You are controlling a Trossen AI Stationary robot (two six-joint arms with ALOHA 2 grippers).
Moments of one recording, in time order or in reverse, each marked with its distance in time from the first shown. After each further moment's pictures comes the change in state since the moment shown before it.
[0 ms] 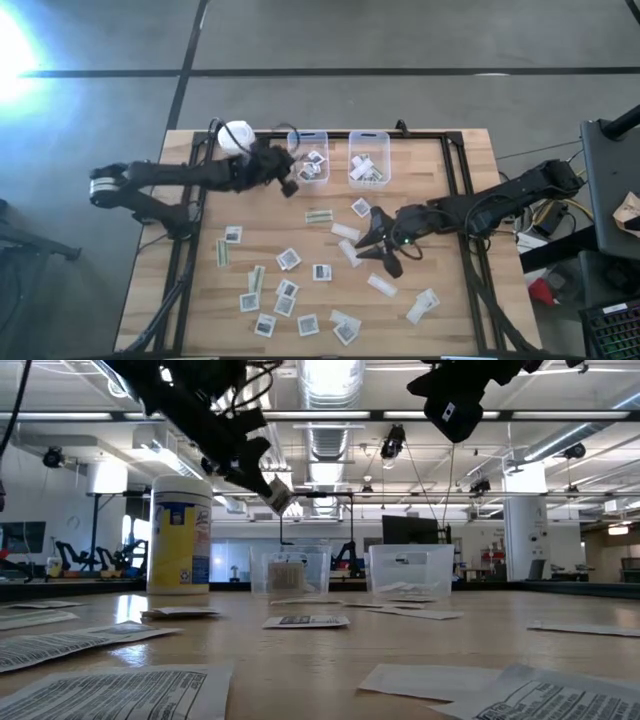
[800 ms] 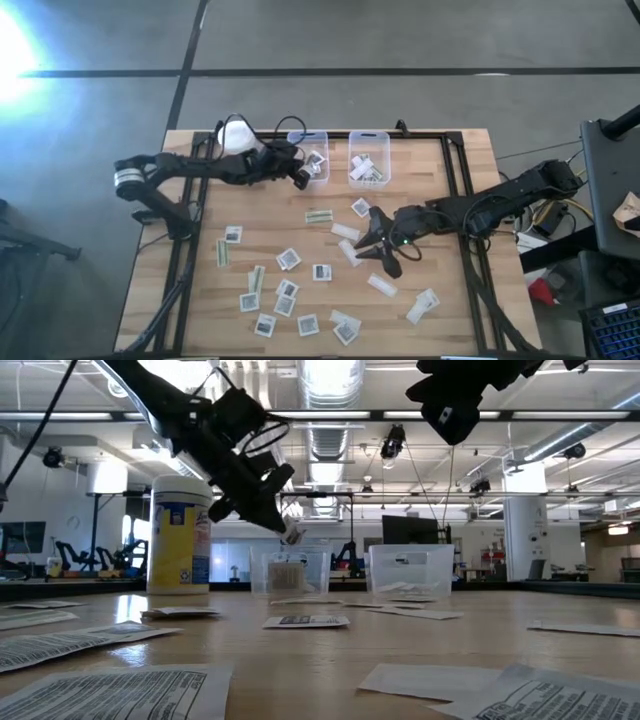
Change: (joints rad) left arm 0.101 0.206 0.014 0.120 0.162 -0.334; right arm 0.000 0.011 0.000 0.000 0.001 -0.050
